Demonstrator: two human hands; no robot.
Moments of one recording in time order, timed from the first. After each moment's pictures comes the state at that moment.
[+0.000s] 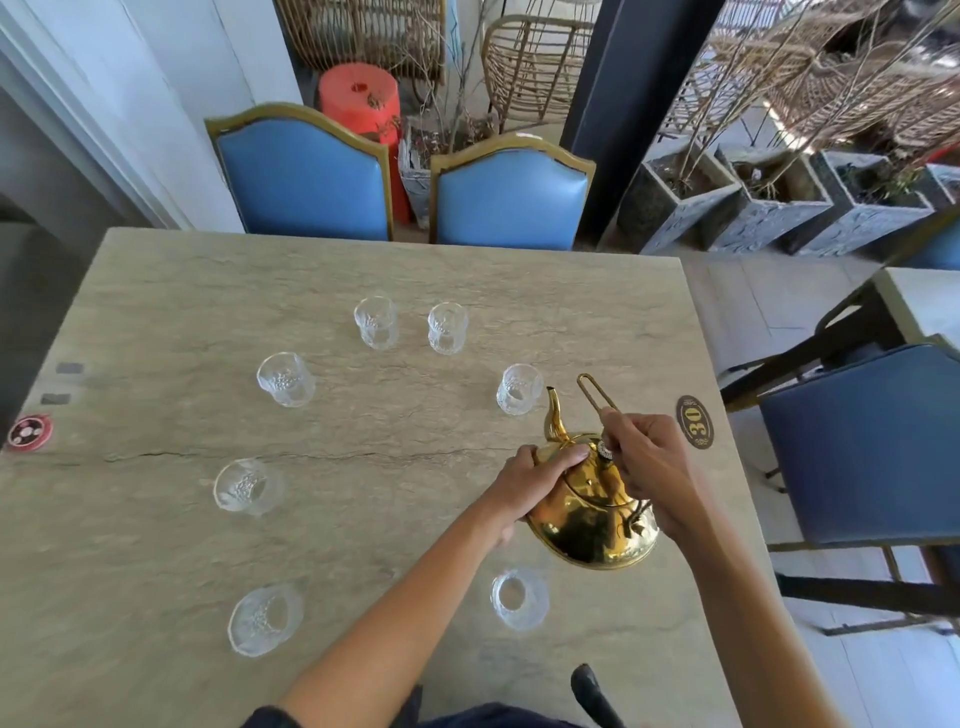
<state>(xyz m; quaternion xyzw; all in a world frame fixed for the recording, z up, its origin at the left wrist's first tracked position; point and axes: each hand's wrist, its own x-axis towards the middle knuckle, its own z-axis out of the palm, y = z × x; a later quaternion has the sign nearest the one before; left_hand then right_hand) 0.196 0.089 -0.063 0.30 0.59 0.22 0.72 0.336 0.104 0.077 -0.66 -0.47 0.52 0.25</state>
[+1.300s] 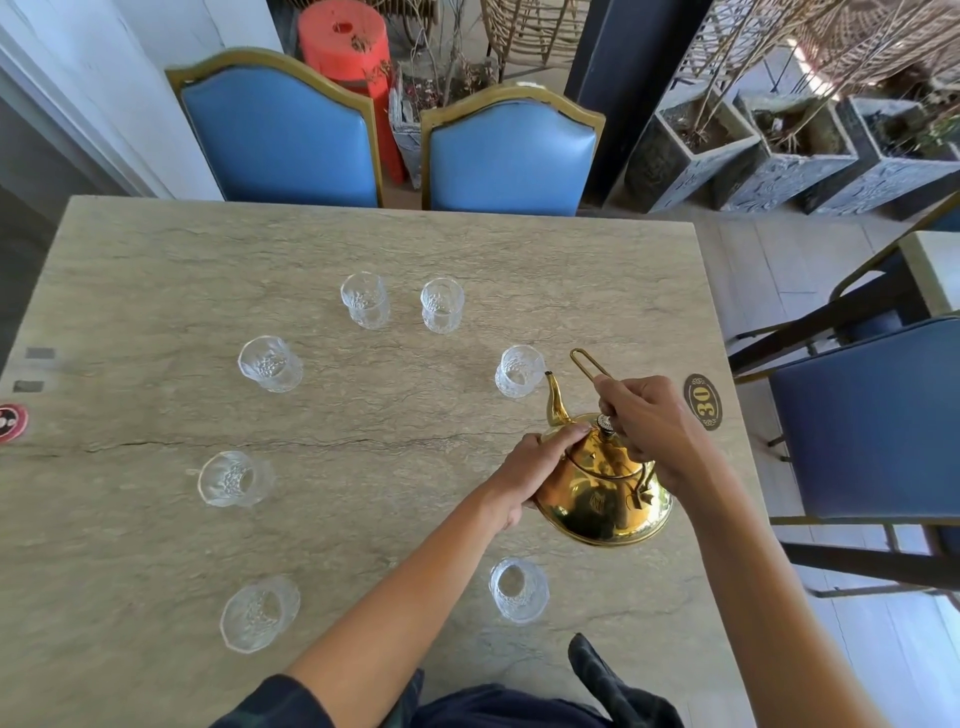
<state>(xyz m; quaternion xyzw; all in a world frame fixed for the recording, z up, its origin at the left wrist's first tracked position) 0.206 0.114 -0.090 0.24 0.58 0.19 0.76 0.334 0.155 0.065 -0.69 -0.47 0.52 0.18</state>
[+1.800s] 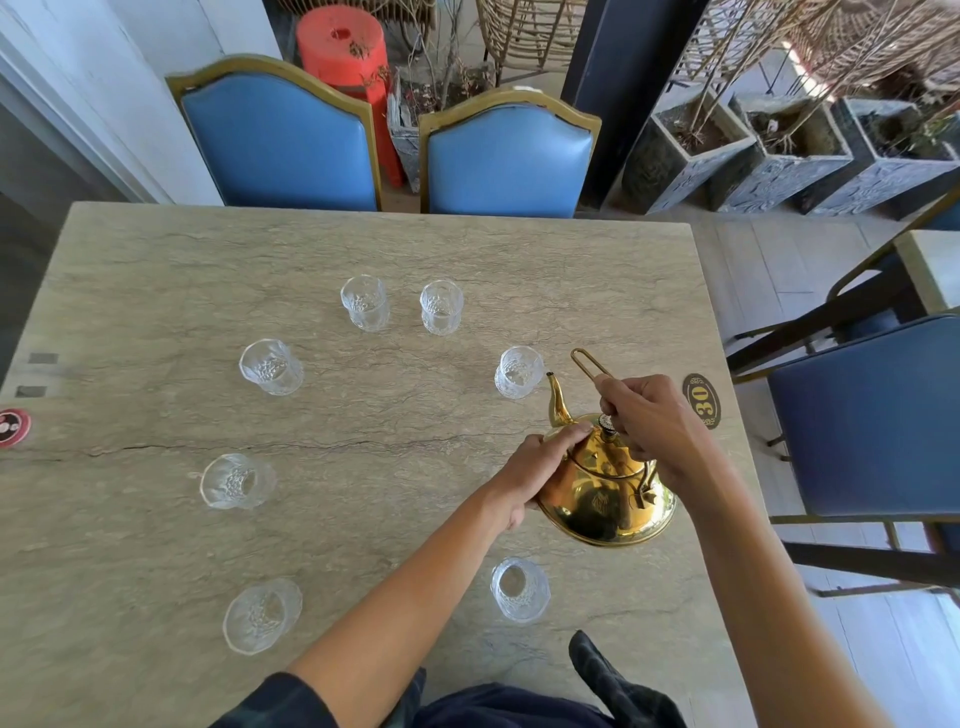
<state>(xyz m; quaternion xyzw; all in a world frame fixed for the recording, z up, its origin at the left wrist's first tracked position) 0.209 0.113 -0.090 0.25 0.56 0.19 0.77 0.335 0.153 0.068 -0.69 -0.47 0.52 0.18</state>
